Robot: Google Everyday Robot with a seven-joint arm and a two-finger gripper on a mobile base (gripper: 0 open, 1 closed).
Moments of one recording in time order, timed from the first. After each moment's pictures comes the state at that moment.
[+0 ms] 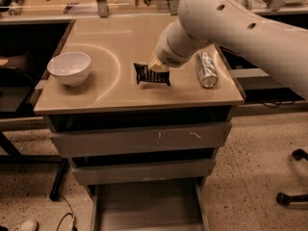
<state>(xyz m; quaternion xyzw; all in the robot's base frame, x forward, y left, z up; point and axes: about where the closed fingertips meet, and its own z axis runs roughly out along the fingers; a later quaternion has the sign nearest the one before) 0.647 -0.013 0.880 -0.62 0.70 -0.02 0.35</state>
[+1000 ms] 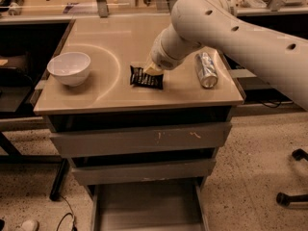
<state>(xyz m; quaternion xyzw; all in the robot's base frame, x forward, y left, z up) 0.666 0.002 0.854 -0.63 0.70 0.00 0.34</state>
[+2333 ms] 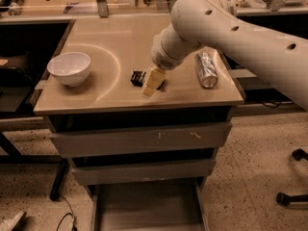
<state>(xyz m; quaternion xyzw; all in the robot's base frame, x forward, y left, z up) 0.666 0.003 0.854 -0.63 0.70 0.00 0.34</state>
